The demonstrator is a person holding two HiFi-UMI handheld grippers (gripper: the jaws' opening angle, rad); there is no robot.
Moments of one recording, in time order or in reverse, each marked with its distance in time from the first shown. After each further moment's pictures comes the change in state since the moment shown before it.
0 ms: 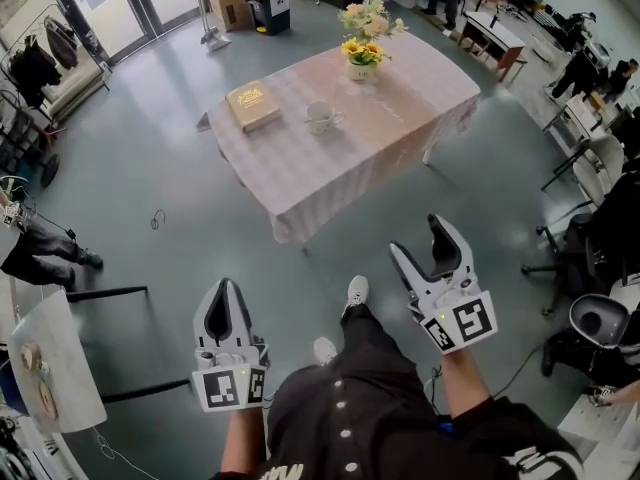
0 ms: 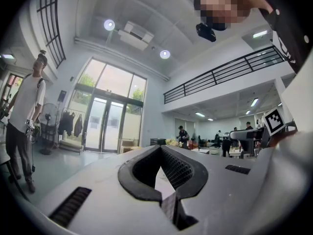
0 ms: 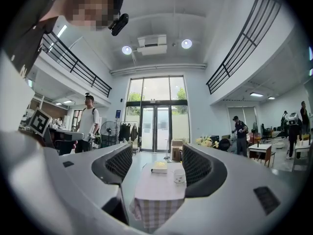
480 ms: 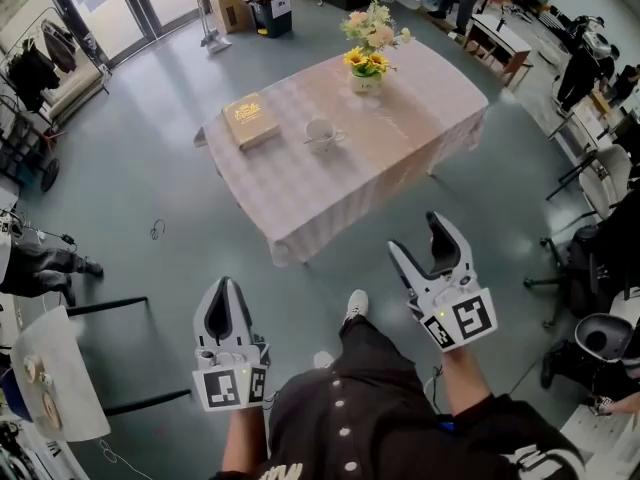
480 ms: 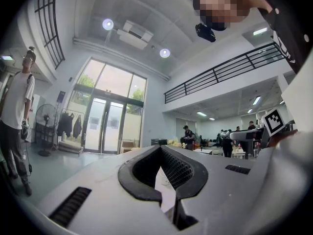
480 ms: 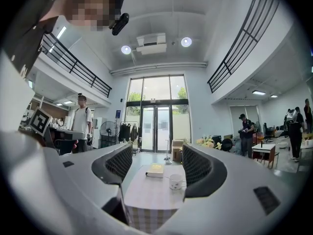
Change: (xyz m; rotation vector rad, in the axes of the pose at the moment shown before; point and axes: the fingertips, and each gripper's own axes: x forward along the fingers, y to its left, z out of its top) left arm 0.097 0.001 0.002 0.011 -0.004 0.010; right arm 0.079 -0.062 -0.005 0.004 -0.004 0.021
